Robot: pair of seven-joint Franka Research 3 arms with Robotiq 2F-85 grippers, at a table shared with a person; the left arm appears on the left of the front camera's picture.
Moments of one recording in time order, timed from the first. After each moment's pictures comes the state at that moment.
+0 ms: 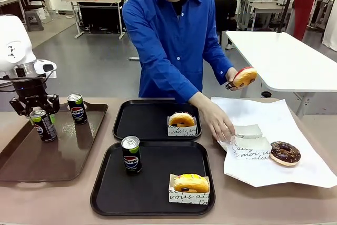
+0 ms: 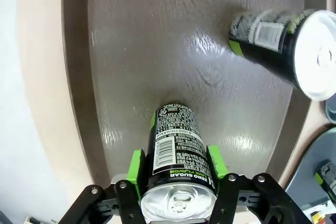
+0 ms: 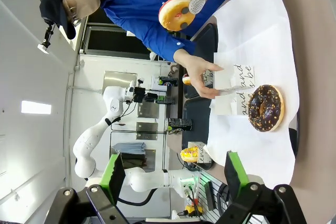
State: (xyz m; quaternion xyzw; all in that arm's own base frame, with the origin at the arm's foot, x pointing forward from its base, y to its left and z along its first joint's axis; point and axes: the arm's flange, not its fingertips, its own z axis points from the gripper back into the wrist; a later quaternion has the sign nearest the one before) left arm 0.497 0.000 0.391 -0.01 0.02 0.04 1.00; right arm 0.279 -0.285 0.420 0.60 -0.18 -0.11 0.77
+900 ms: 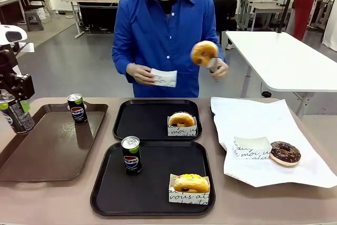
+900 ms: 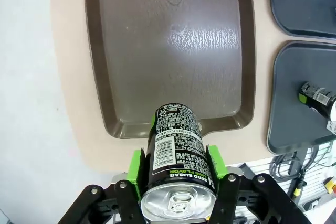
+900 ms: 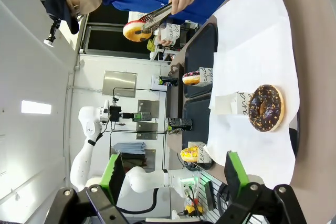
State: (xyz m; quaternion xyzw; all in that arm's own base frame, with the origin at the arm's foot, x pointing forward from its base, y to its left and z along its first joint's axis) left arm 0.381 -0.024 0.513 0.00 -0.01 -0.01 1.00; right arm 0.280 -0.285 0.420 0.60 -0.18 -0.11 0.77
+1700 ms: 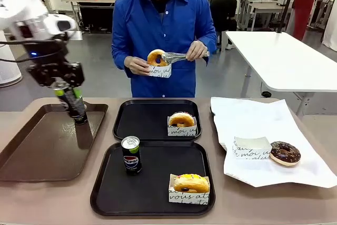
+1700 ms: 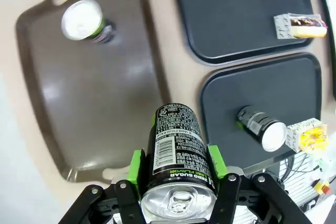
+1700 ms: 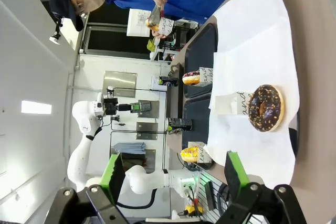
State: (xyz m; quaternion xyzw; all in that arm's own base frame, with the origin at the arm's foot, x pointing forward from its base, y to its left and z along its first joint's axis) left arm 0.419 -0.149 0.526 -0.05 -0.06 -0.08 0.99; right arm 0.279 -0.285 0.420 0.60 -0.18 -0.11 0.77
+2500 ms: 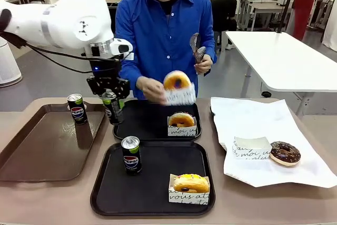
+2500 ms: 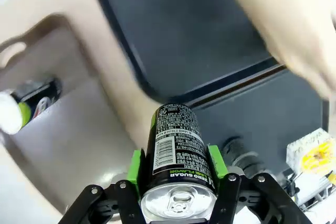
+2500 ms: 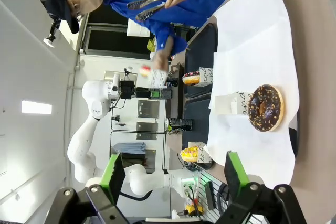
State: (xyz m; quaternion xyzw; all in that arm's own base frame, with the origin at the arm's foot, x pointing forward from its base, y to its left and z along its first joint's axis) left arm 0.491 -0.240 0.463 -0.03 -0.01 -0.16 0.99; right arm 0.279 -0.285 0.420 0.60 -0.18 -0.11 0.77
